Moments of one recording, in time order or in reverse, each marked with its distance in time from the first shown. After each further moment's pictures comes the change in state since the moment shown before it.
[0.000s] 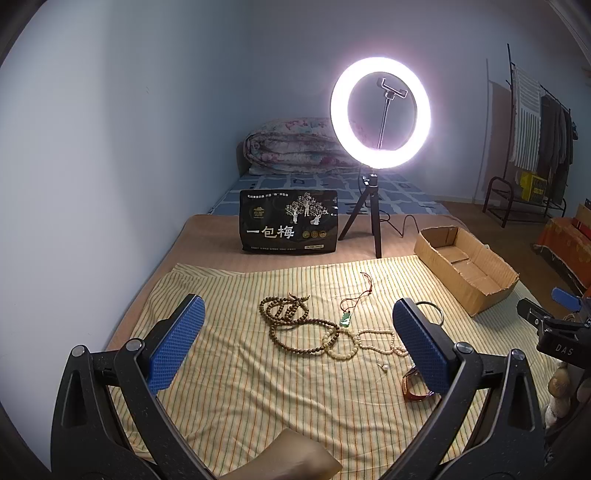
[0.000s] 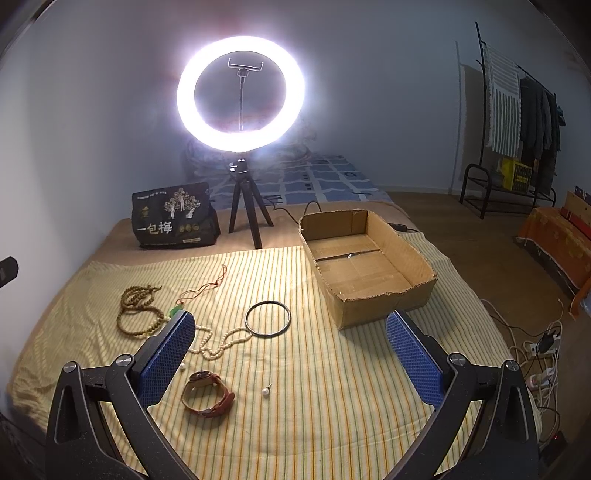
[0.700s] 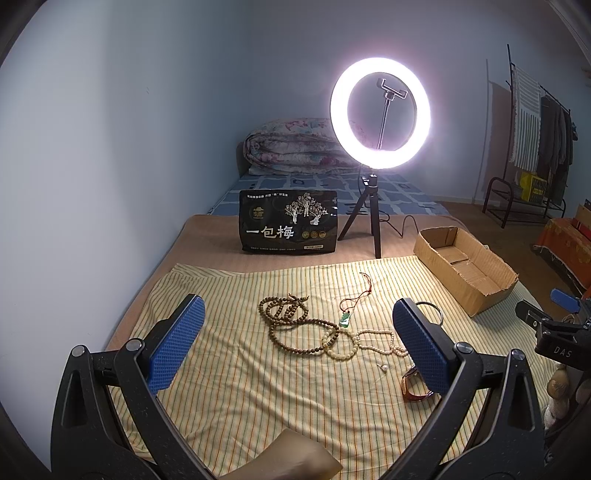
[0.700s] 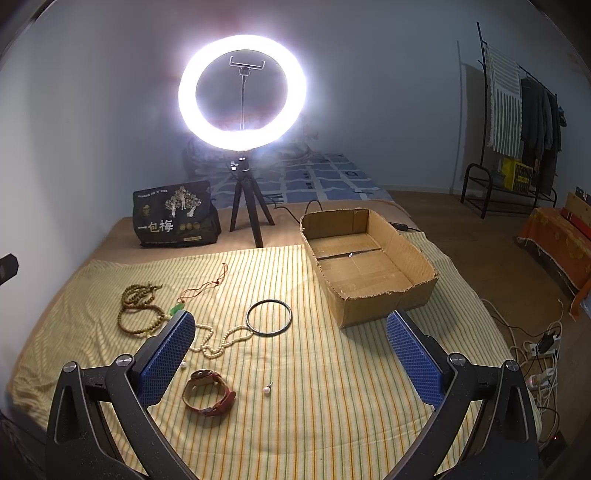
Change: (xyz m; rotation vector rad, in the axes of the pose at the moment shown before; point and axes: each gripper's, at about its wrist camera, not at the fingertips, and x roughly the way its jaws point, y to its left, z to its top) left arm -0.003 -0.001 0.004 -0.001 -0.002 -0.001; right arm 0.002 0.001 0.001 -0.003 0.006 0.000
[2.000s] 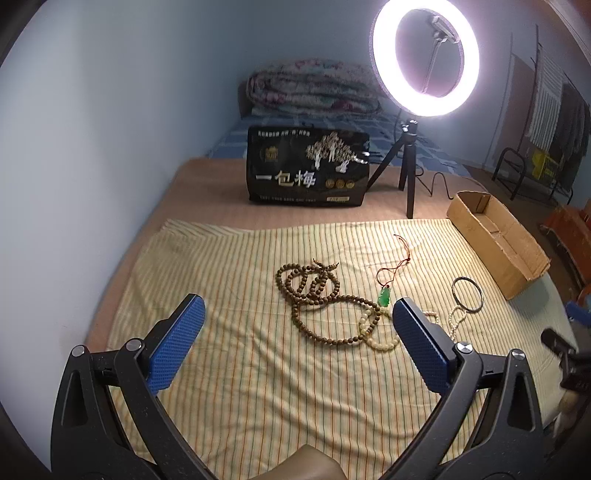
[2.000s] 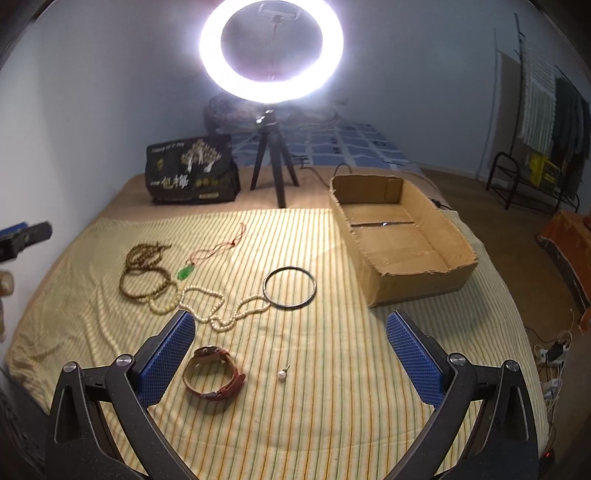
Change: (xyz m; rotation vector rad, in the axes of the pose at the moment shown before) left arm 0.110 0.052 0.001 -0.047 0.246 -0.030; right arm 0.044 0.023 -0.011 -0.106 0.155 0.075
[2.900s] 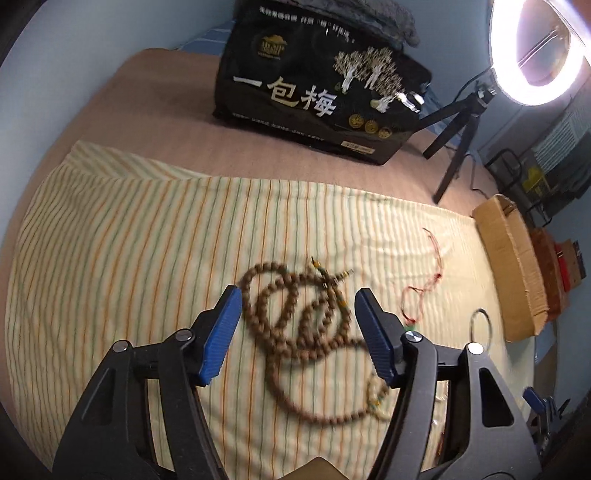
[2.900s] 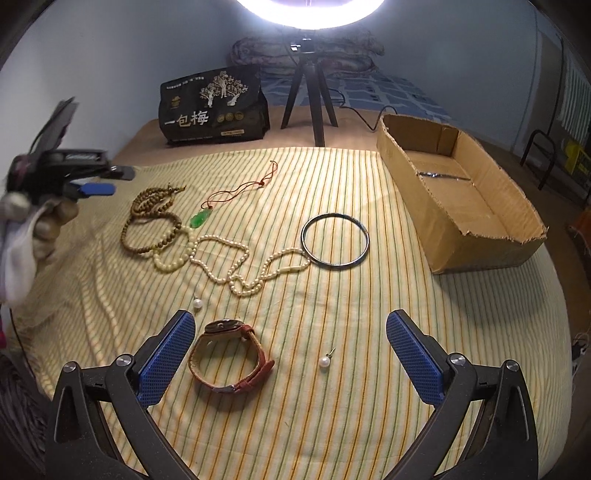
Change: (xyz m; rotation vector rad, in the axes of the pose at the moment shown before) left arm 0.181 0.028 0.039 -0.182 0.340 -0.173; right arm 0.060 0.022 -0.013 -0.046 0.184 0.079
